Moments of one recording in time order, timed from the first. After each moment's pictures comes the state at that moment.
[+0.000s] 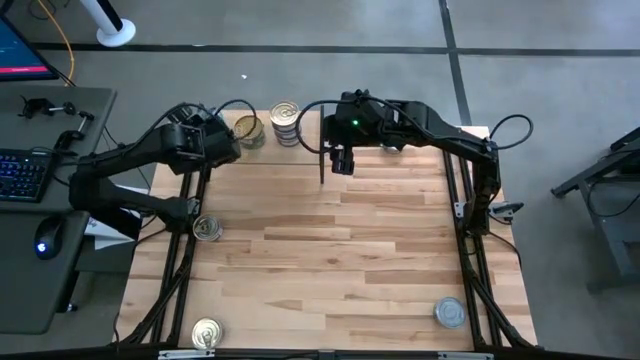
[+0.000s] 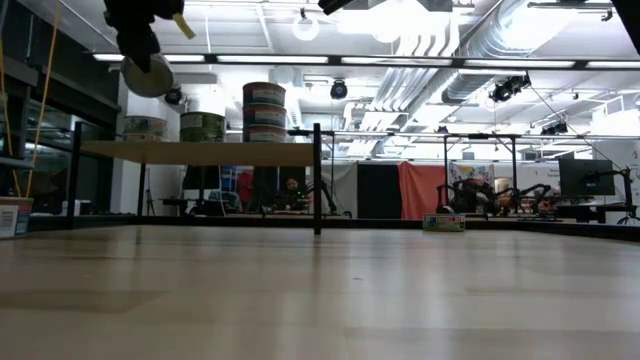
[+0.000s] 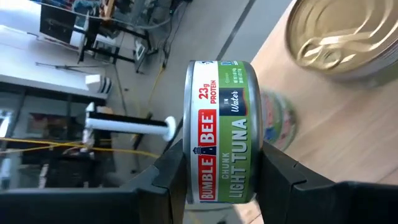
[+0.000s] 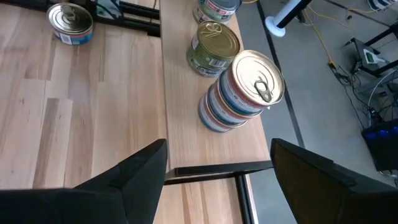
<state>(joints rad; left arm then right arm) 0.30 1.14 1.29 -1.50 -1.06 -0.16 -0.15 1.88 2.30 -1.14 0.26 -0.31</state>
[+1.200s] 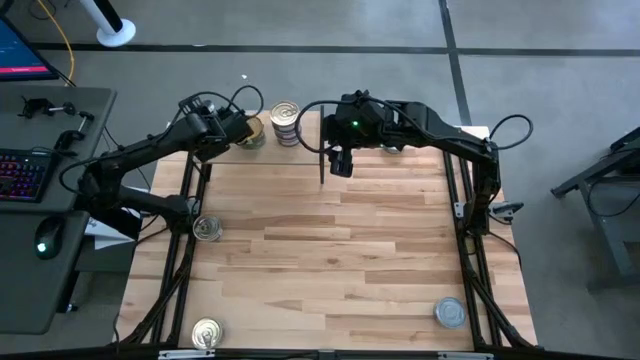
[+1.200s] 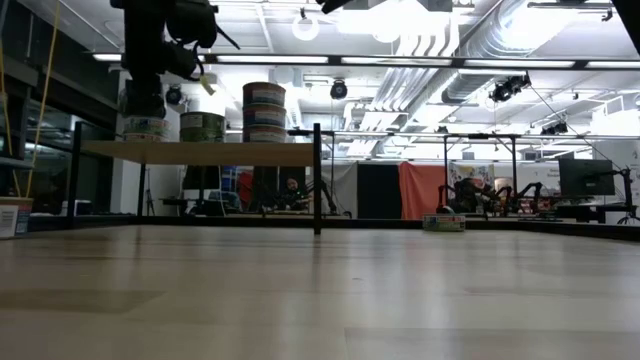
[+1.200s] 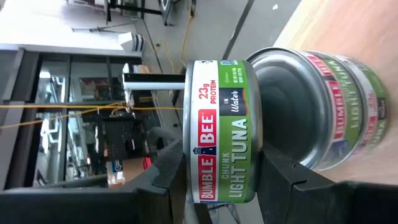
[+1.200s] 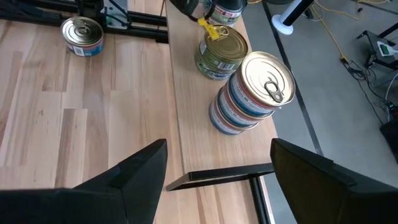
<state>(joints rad) 0.59 1.26 1.13 -1.22 -1.14 0.13 -0.14 1.88 2.30 -1.13 0.23 -0.25</state>
